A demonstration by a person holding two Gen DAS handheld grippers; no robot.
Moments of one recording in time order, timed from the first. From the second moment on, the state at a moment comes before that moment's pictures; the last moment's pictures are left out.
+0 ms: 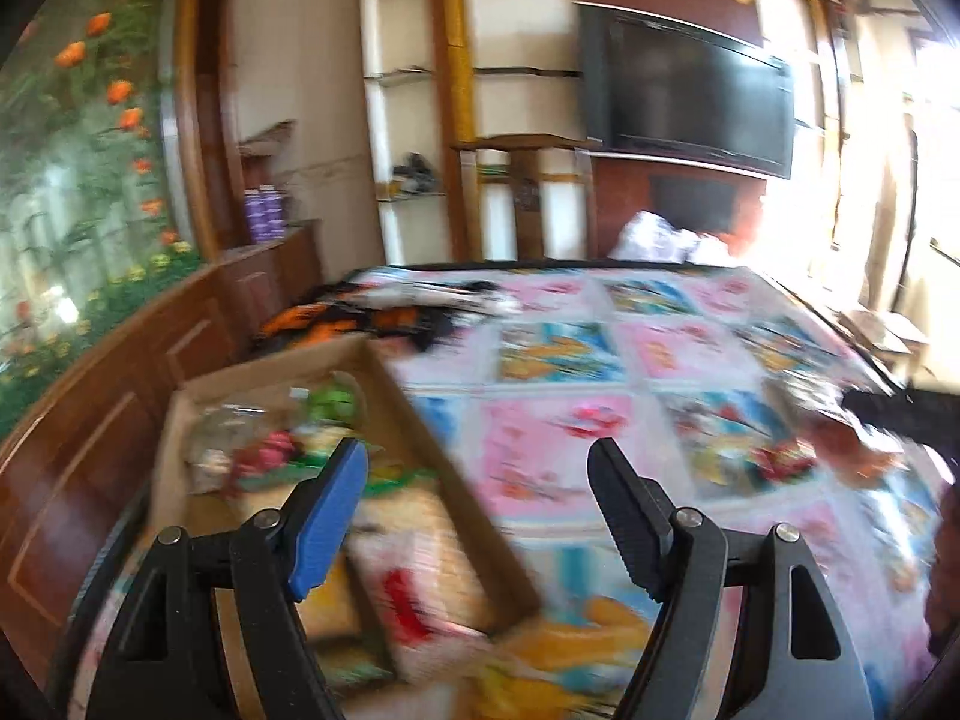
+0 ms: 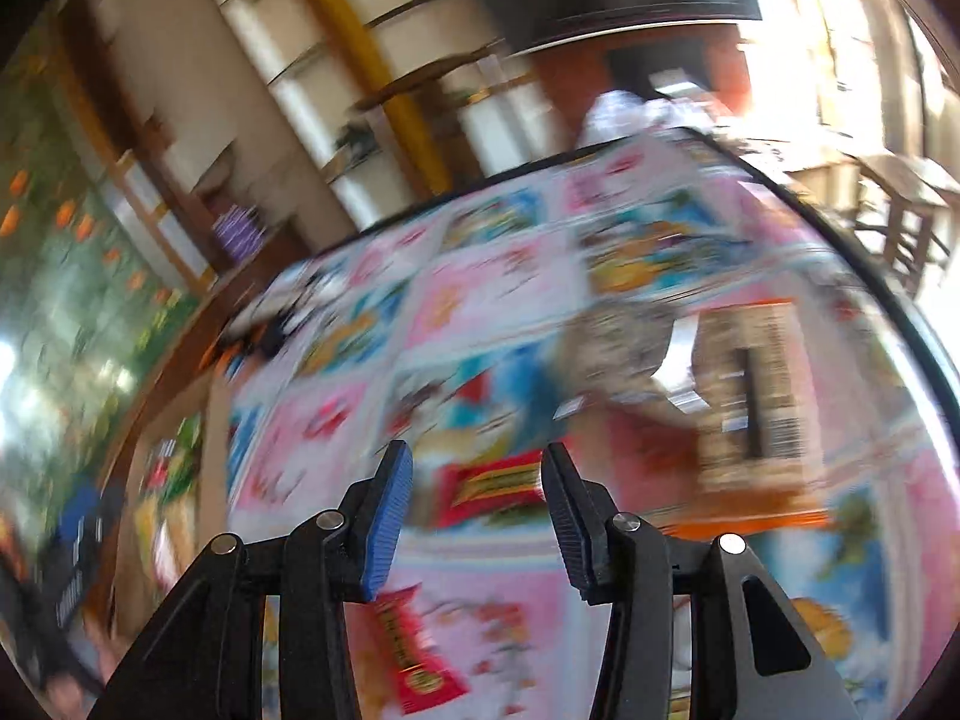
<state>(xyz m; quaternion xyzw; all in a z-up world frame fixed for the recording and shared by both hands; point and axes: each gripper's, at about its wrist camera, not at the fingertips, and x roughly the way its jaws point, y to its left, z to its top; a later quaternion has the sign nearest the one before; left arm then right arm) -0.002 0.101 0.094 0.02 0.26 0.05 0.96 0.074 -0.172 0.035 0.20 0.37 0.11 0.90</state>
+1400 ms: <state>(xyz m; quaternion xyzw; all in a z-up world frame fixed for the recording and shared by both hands) 0.051 -0.030 0.014 0.07 0.43 -0.04 0.90 0.100 -0.202 0.017 0.02 0.40 -0.08 0.91</state>
